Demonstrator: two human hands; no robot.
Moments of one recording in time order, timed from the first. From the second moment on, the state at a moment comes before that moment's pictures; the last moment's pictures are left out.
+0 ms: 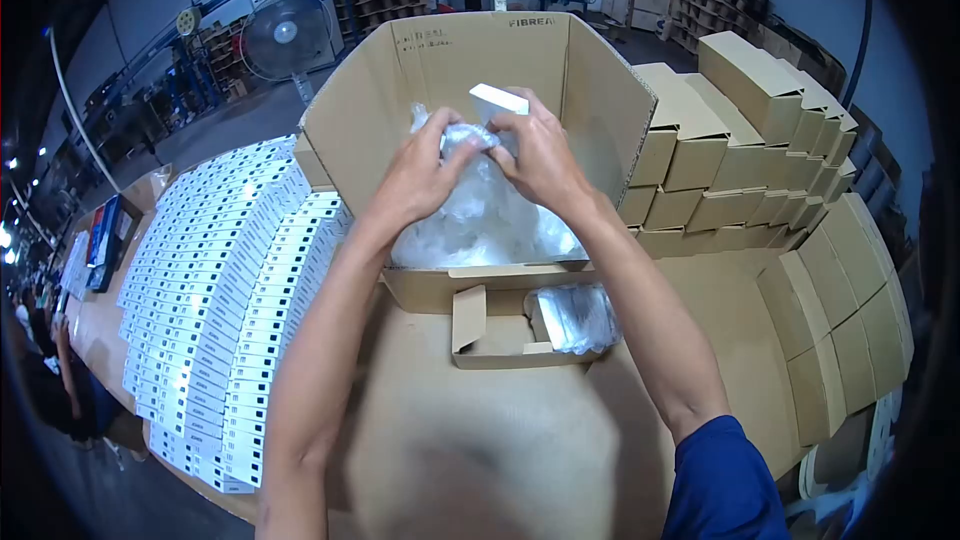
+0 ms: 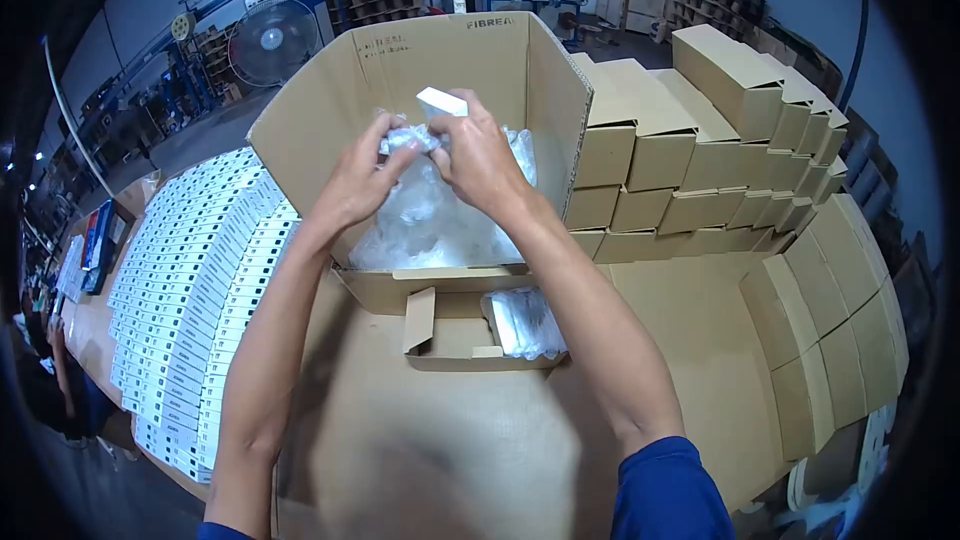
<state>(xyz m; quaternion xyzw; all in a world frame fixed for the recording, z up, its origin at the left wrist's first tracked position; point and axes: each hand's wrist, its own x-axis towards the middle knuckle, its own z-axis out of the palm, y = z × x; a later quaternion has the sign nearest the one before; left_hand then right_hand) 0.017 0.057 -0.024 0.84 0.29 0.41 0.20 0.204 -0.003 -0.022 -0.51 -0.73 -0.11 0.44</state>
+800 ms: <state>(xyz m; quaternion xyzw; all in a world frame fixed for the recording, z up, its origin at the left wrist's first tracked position) 0.019 -0.060 -0.038 0.53 0.31 0.55 0.57 0.168 -0.092 -0.027 -0.52 -0.48 0.11 0.70</state>
